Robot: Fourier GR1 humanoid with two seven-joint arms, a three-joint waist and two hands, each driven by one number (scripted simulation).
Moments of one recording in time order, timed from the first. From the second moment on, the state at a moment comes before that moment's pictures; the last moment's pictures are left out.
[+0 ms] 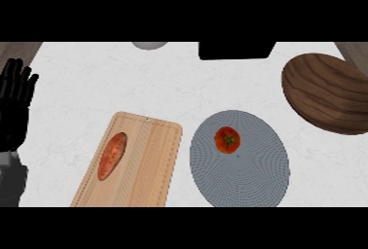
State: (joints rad) left arm -0.22 0.33 0.22 -1.50 0.18 0.04 -0.03; right arm 0.13 -1.02 -0.51 -0.96 0.59 0.11 -0.37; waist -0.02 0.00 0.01
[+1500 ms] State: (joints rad) left arm -0.29 0.32 0.19 -1.47 0.15 0.03 -0.01; right arm -0.51 -1.18 -0.41 -0.66 0.38 0.51 -0.54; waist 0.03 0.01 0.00
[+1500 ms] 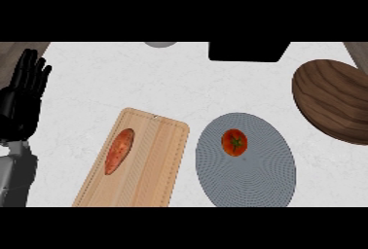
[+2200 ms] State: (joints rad) left arm -0.29 0.32 0.21 -1.46 0.15 0.03 -0.02; right arm -0.69 -0.88 -0.21 -0.63 0.54 0.35 -0.38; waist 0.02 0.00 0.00
